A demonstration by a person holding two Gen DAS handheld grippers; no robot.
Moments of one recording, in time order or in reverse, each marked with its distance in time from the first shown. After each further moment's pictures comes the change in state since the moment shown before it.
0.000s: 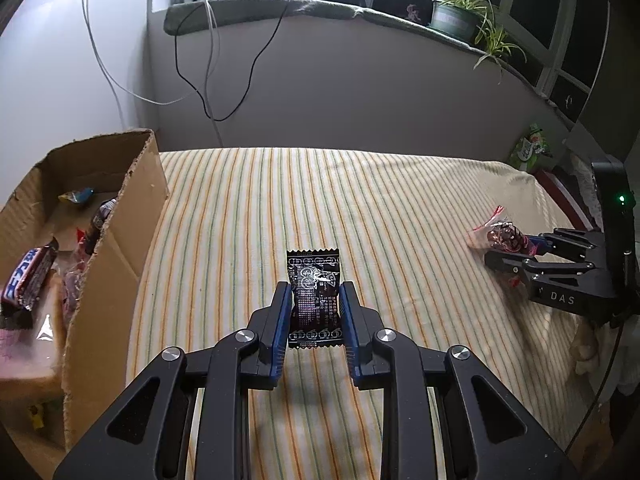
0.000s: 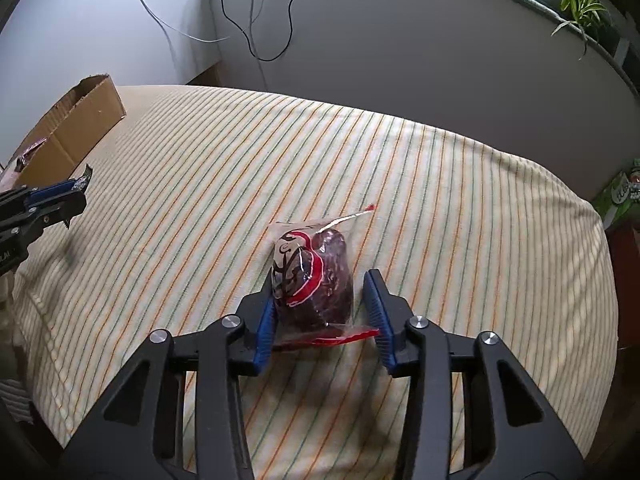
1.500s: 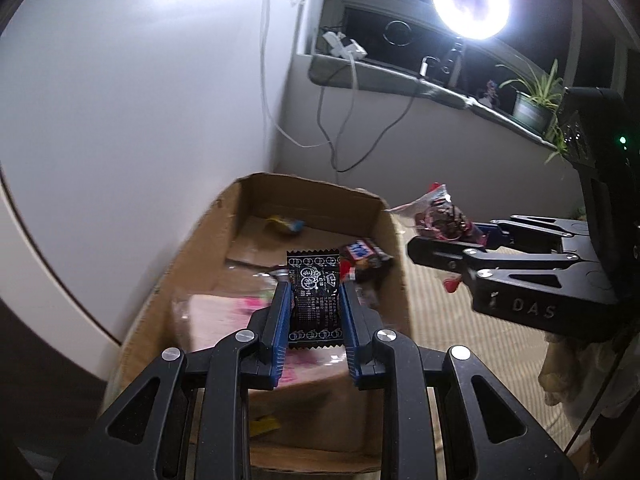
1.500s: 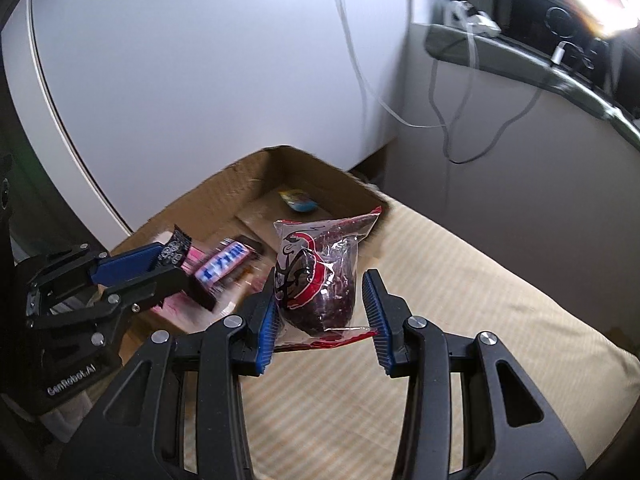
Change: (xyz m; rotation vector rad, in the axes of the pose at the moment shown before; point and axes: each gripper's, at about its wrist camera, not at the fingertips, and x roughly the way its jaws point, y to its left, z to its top) left arm -0.105 0.149 -0.014 -0.196 -0.172 0.181; right arm -0.023 0.267 0.122 -0.278 -0.155 0.299
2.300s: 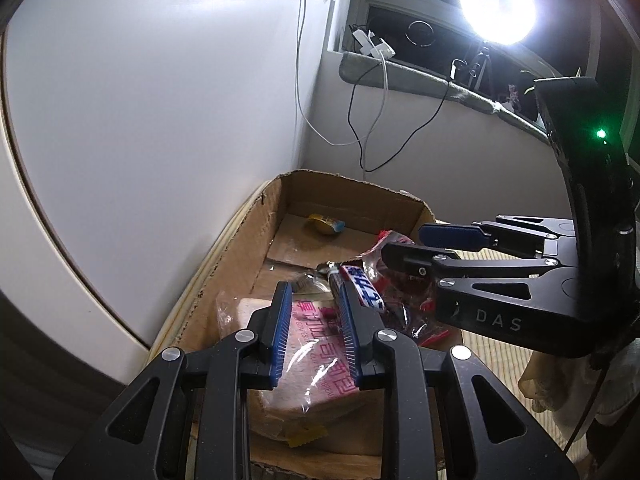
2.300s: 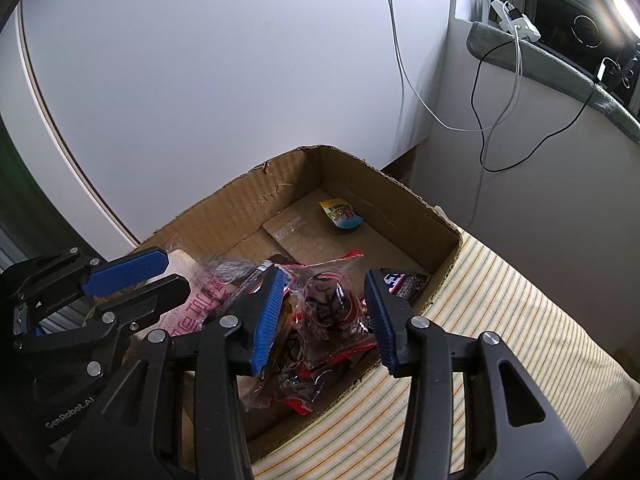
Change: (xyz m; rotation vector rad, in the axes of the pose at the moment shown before) left arm 0.008 0.027 0.003 -0.029 0.010 0.050; right arm 0.039 0.027 0.020 -0.047 0.037 0.030
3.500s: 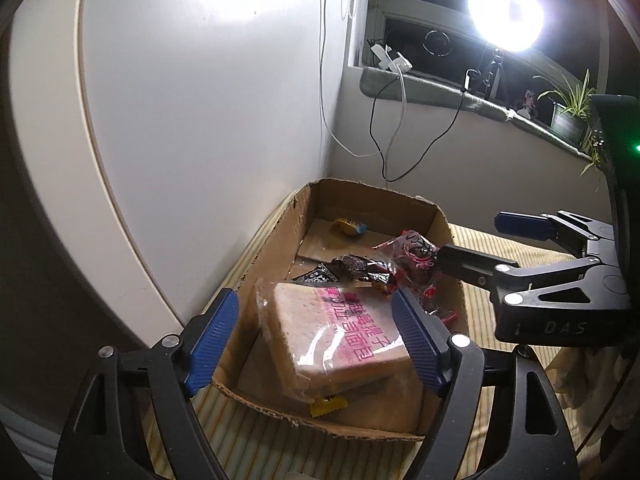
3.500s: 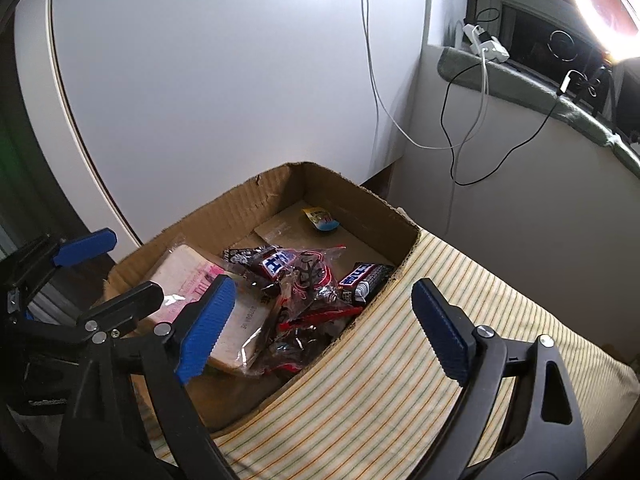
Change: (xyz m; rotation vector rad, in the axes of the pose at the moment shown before) left arm -0.033 0.002 -0.011 -0.003 -0.054 0.100; right arm -0.048 0.003 -0.020 0.012 -0.100 -0.070
